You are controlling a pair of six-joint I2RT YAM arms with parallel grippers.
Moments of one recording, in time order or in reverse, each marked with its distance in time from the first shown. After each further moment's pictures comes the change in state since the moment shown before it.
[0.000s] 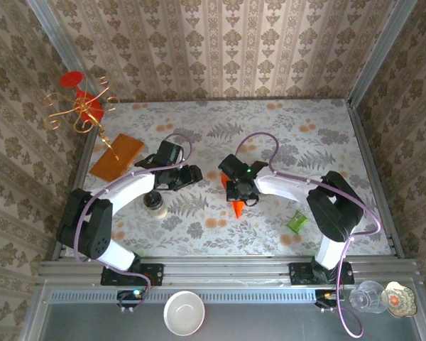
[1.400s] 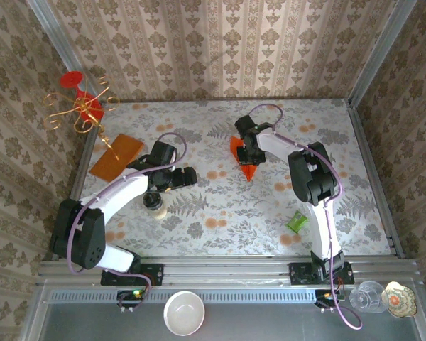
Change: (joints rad) left arm 0.027 -0.077 0.002 -0.140 -0.111 0.121; right arm -0.319 0.444 0.537 -0.151 -0.070 -0.321
